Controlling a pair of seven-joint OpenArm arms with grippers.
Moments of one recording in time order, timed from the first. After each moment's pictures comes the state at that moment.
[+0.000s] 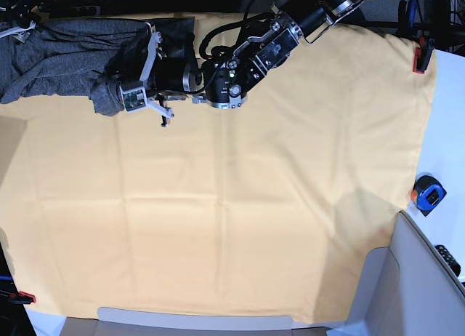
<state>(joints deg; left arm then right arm) -8.9 0.3 45.7 95.1 -28.7 -31.9 43.2 -22.4 0.4 65.8 108.7 8.2 25.6 -52.2</state>
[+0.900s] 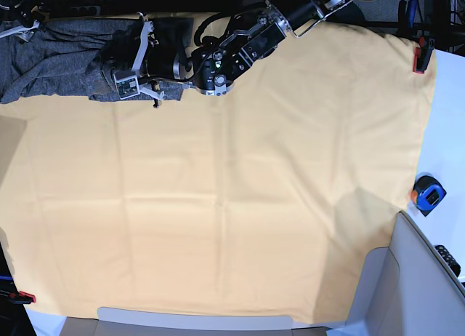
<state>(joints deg) -7.2 2.7 50.7 85.8 -29.1 -31.9 38.8 -22.2 -0.6 65.8 108.7 8.2 25.7 -52.2</state>
